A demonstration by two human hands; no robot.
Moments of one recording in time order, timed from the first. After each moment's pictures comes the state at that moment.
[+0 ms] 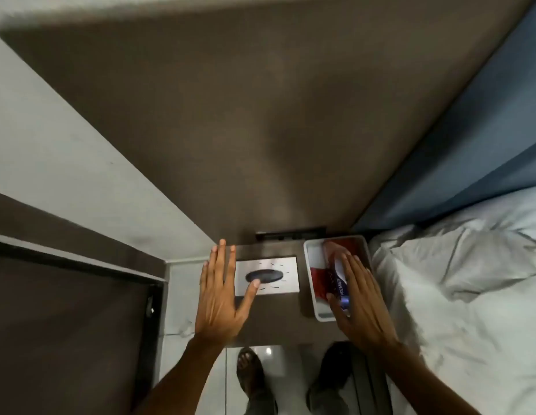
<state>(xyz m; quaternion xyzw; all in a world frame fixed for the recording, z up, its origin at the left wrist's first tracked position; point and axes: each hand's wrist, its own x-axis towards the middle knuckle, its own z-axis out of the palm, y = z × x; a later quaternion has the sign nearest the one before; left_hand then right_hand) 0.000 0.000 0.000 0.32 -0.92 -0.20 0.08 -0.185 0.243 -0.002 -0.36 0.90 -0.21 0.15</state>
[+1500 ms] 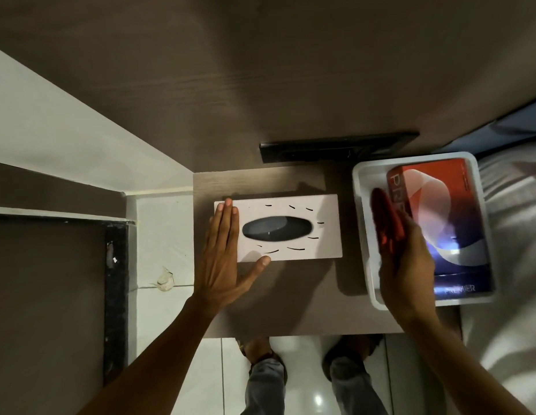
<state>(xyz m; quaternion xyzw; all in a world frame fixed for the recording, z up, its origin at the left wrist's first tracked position) 0.007 -0.070 -0.381 0.28 -0.95 -0.16 -0.01 -0.198 0.179 -0.298 -0.14 0.89 -0.40 0.18</state>
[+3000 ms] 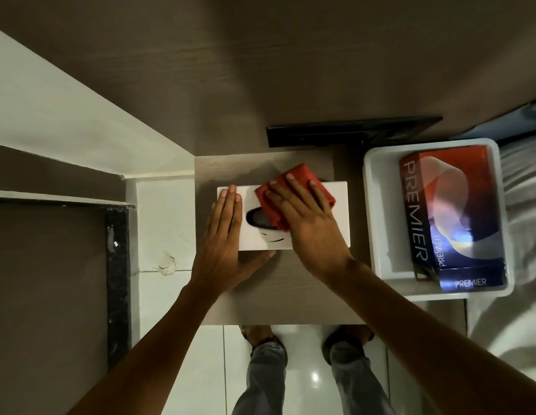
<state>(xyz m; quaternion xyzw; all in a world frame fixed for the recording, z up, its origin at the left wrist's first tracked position) 0.015 -0.079 -0.389 0.24 -0.96 -0.17 0.05 -0.165 0.057 -0.337 -0.52 0.82 -0.16 0.19</state>
